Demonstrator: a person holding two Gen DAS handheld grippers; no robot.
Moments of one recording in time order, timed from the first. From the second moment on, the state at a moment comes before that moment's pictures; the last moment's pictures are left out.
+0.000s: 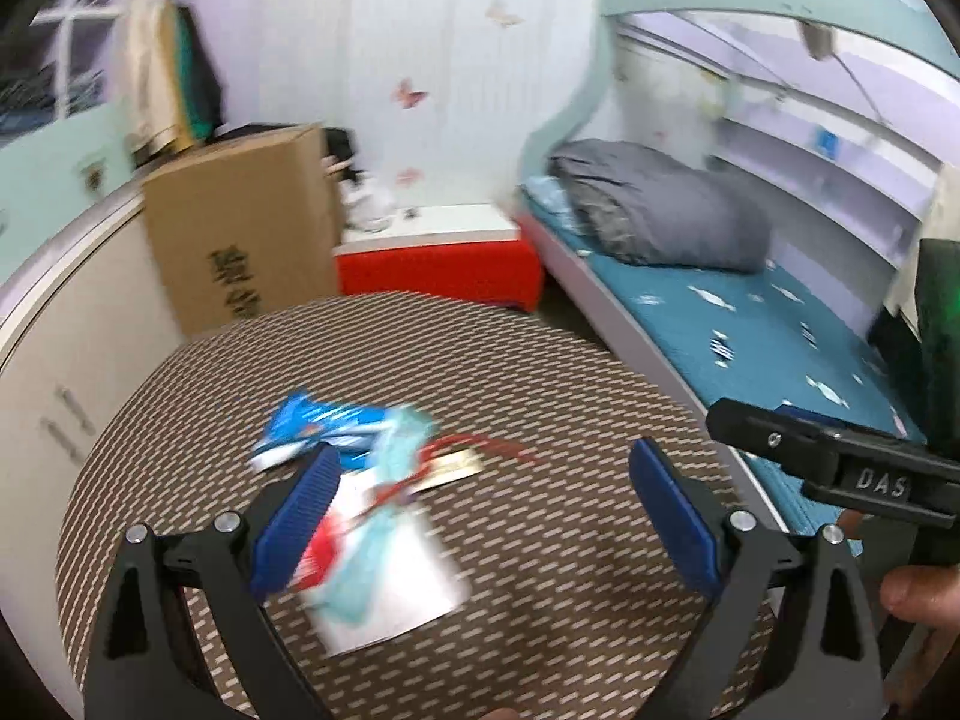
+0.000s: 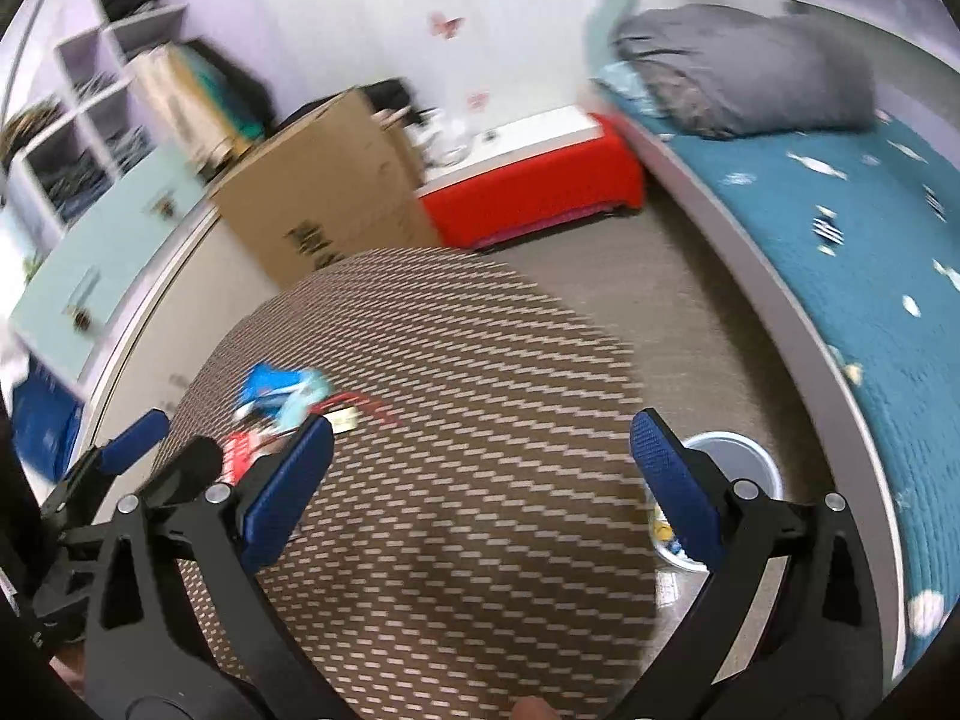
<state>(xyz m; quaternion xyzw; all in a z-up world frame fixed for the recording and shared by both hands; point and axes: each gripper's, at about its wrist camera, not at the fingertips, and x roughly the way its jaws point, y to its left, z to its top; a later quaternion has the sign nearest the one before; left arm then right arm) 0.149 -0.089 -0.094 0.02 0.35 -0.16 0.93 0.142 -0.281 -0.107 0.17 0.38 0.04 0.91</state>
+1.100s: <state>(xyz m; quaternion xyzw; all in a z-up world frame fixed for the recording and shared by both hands) 0.178 0.001 -0.148 -0.02 0.40 -0.11 0.91 0.214 -0.176 -0.167 0.06 0.44 0.11 0.89</state>
